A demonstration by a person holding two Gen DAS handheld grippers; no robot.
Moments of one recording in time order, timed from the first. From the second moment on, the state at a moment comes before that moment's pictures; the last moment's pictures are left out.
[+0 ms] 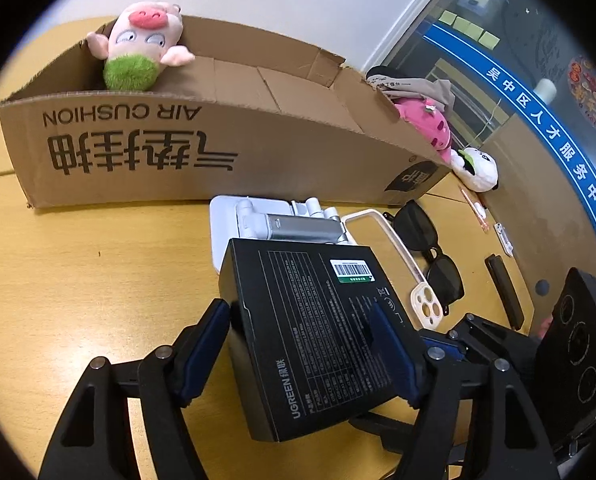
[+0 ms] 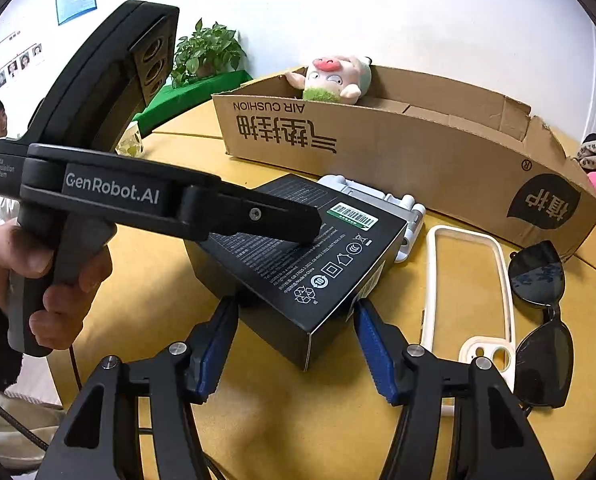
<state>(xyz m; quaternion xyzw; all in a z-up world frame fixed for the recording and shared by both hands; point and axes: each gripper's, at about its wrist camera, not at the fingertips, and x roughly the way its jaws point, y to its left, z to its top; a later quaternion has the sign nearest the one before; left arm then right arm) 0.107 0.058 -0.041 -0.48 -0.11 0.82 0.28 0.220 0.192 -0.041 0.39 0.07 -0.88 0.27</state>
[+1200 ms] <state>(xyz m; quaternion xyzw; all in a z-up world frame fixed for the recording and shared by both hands) 0.093 0.065 0.117 -0.30 -0.06 0.91 0.26 0.193 0.192 0.086 0.21 0.09 -0.94 0.24</state>
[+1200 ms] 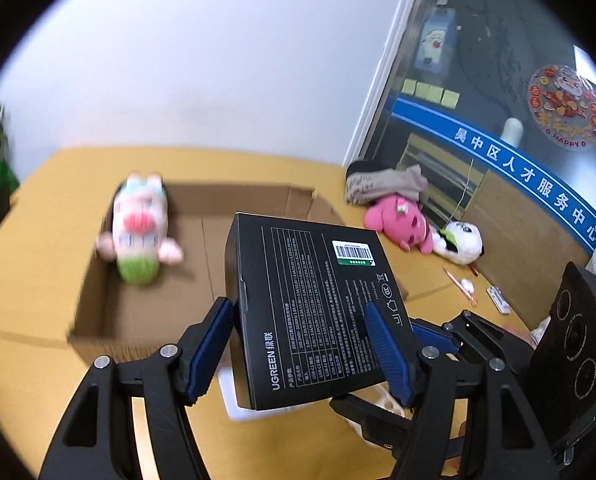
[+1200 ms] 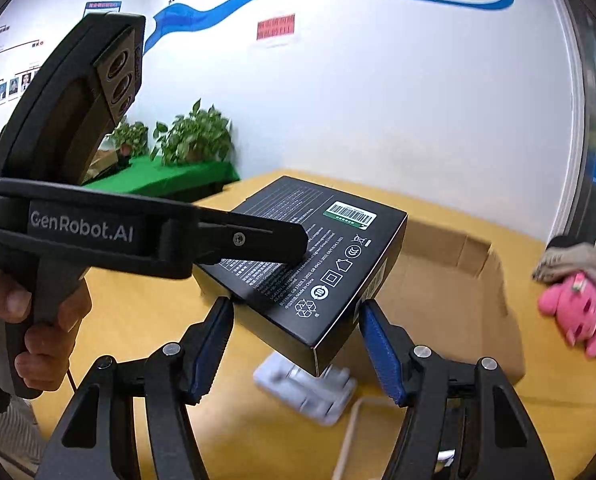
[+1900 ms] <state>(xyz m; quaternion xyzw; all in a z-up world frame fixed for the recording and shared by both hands) -0.030 0.069 0.195 -0.24 -0.05 0.93 0.26 0.057 0.195 0.171 0.17 0.08 -0.95 0.23</state>
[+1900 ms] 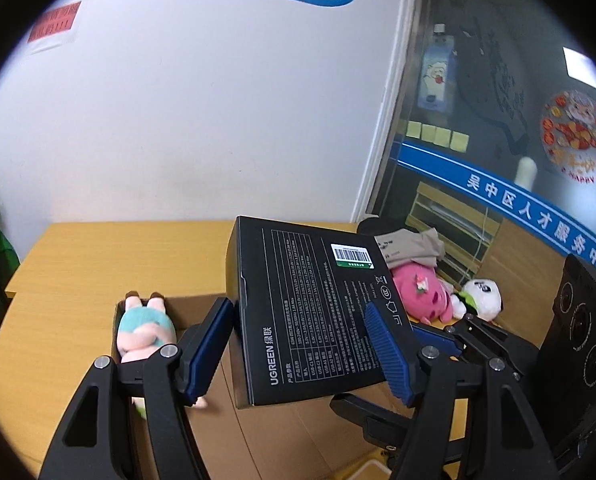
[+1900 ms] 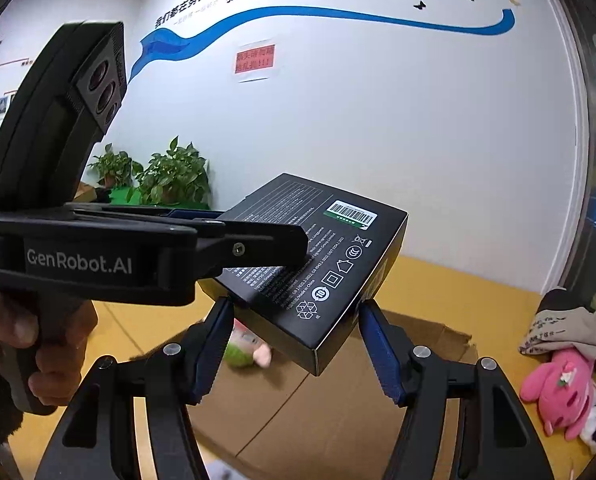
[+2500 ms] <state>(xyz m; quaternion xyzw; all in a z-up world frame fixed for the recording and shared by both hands) -0.168 0.066 0.123 -0.34 -0.07 0.91 0.23 -0.092 0.193 0.122 0.25 0.08 -0.93 0.26</state>
